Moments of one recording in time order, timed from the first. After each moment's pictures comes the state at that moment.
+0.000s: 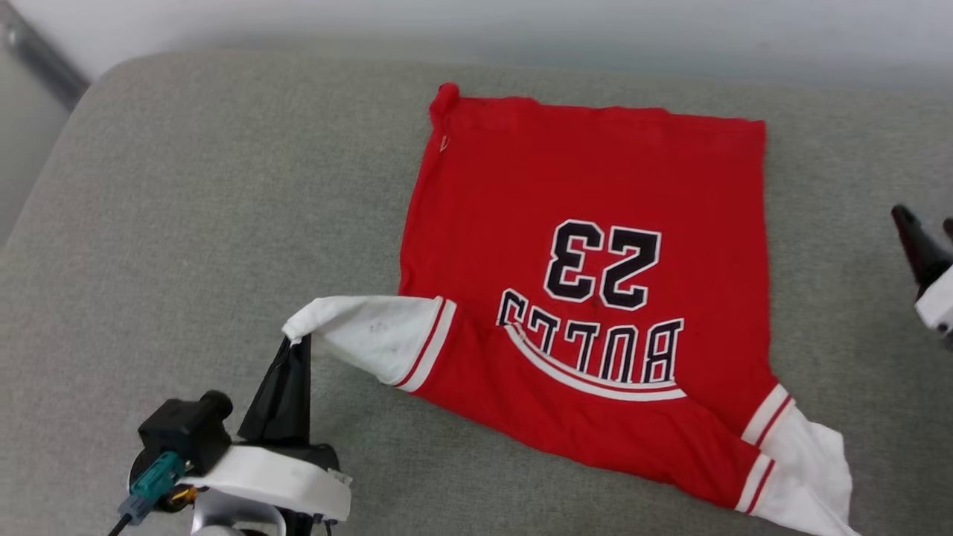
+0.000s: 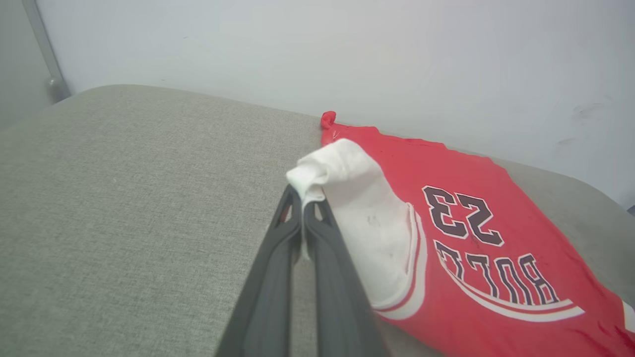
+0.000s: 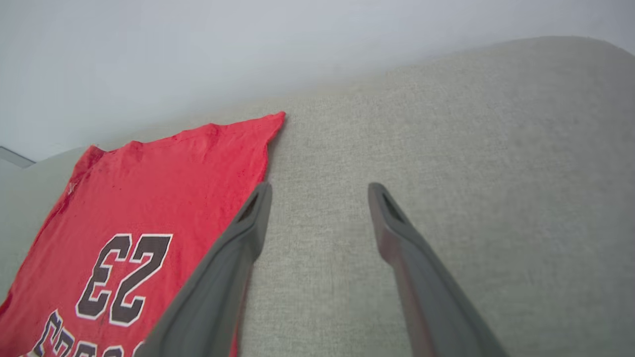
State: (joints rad) left arm -0.03 0.38 -0.37 -0.13 -0.63 0.23 -0.19; right arm -0.46 -0.28 -0.24 0.36 0.46 0.13 0.40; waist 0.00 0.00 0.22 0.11
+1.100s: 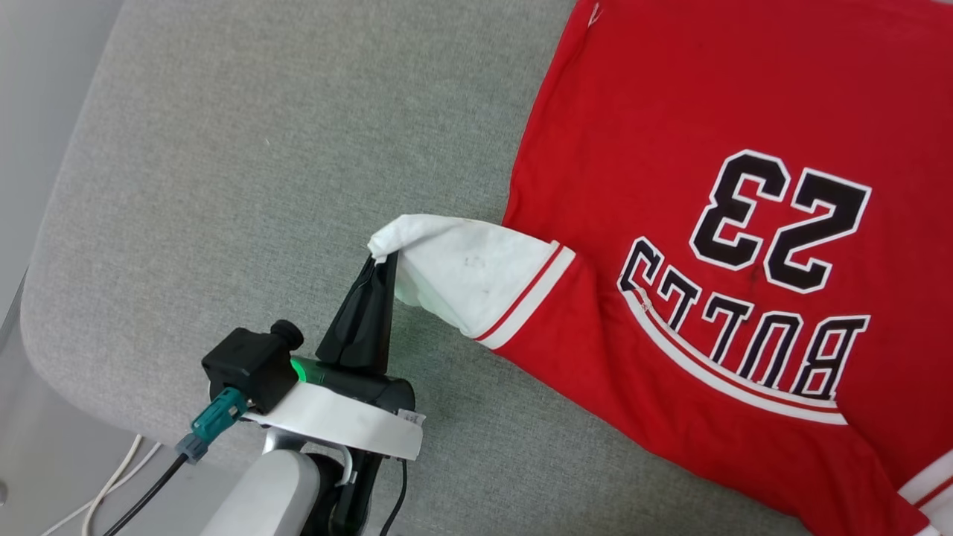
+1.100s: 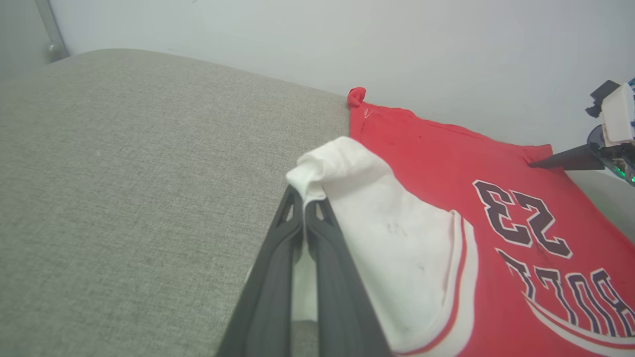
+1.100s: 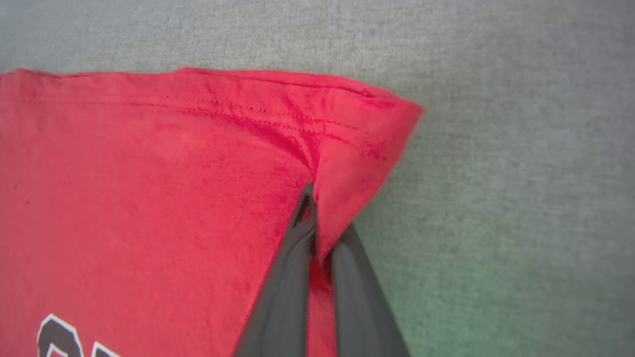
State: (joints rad) left arm -0.25 0.25 -0.44 -0.05 -0.59 0.09 -0.26; right arm -1.05 -0.36 -0.29 0.71 0.21 0.13 0.92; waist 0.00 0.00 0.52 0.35
